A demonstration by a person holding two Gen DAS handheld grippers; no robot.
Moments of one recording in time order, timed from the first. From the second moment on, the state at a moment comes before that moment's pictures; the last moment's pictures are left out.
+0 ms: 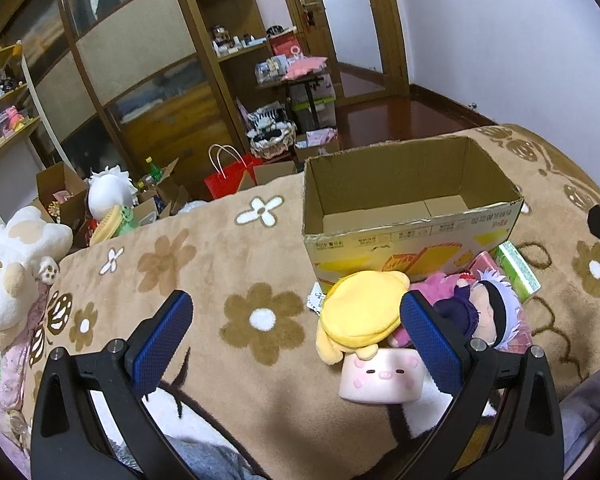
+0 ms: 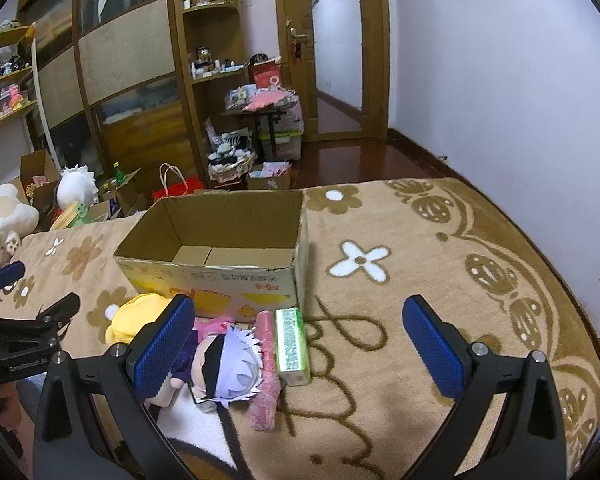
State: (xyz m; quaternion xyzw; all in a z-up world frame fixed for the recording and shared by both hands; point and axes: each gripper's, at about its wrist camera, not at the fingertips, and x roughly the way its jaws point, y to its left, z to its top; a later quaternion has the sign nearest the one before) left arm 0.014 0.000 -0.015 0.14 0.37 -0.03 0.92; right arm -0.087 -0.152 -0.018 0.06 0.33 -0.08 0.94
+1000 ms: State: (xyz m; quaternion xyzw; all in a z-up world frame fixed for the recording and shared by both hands) left arm 0.074 -0.041 -0.071 0.16 0.45 -0.06 0.87; right arm -0.011 -0.173 -0.091 0.09 0.45 -0.07 0.88
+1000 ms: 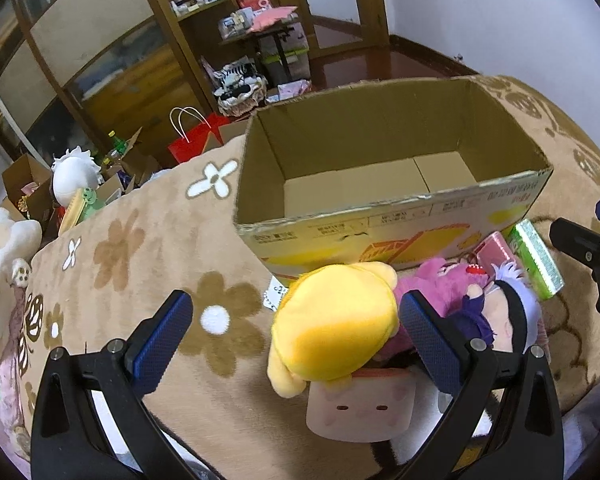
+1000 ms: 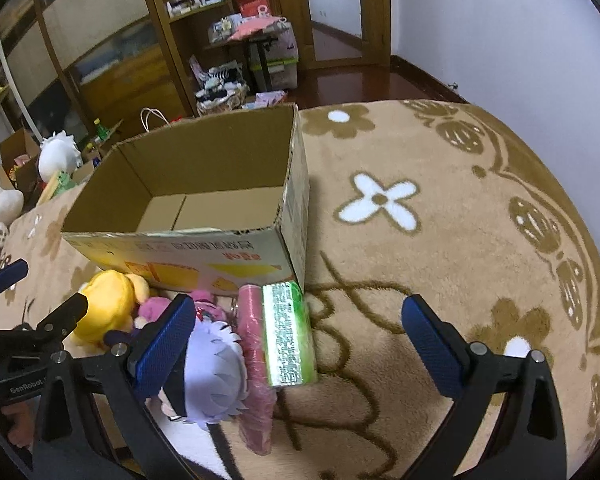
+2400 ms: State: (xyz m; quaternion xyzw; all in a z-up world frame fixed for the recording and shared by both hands) left arm 0.097 -0.042 -0.118 0.10 0.54 -0.08 0.83; right arm -0.004 -0.178 -0.114 0.11 0.50 -0.03 0.86
